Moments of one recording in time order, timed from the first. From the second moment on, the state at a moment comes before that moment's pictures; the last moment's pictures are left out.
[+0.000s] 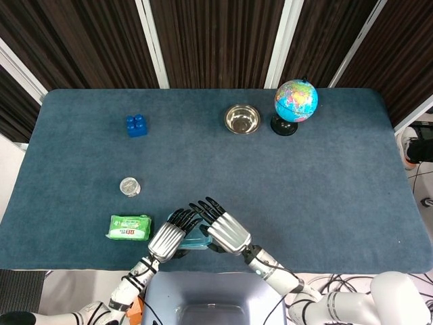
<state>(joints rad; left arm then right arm) -0.54 -1.88 0.03 -1.20 1.54 1.09 0.14 0.68 -1.81 0.06 -1.38 -1.60 1.10 -0.35</state>
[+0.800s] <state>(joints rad) -0.55 -1.86 0.04 -1.23 1.57 1.10 0.10 0.69 -1.94 0.05 -1.26 -1.65 1.15 -0.36</state>
